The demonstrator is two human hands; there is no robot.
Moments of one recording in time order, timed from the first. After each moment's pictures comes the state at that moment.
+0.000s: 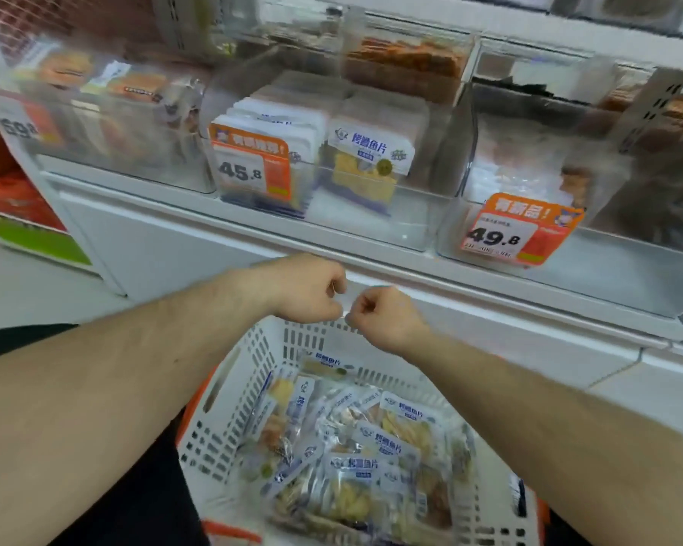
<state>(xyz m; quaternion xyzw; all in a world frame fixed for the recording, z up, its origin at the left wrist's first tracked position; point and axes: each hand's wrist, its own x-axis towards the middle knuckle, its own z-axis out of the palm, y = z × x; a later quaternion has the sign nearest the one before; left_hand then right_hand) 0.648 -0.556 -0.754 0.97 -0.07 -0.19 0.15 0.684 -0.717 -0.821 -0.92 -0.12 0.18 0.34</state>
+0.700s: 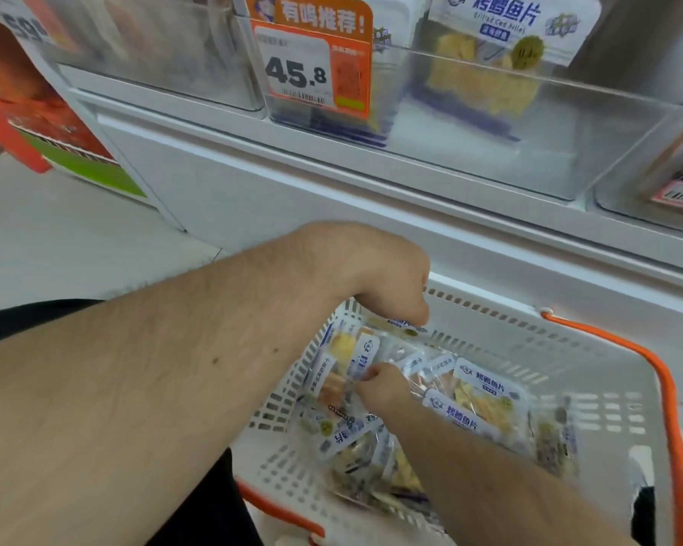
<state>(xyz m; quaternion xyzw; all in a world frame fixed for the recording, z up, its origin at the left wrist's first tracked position) 0.677 -0.556 -0.783 0.92 -0.08 -0.37 0.09 0.622 -0.654 -1.036 -0.84 0.10 0.41 0.35</state>
